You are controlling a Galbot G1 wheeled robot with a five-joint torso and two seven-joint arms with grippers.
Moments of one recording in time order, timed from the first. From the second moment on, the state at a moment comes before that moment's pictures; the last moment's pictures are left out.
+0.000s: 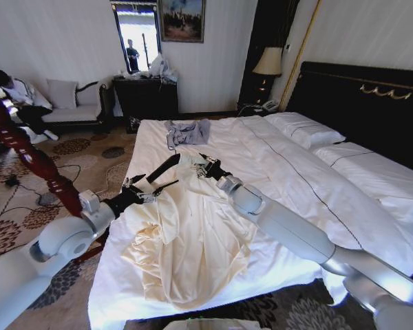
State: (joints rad) left arm 1.24 -0.44 -0.51 -2.19 -0.97 0.19 0.03; right arm -0.35 0.94 -0.39 1.74 0.02 -0.20 0.09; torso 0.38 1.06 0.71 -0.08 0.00
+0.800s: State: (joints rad) left arm 0.99 -0.48 -0.29 -2.13 -1.02 0.18 0.03; right arm -0.36 0.94 -0.40 1.80 0.04 -0.23 0.08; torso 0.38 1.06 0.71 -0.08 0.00
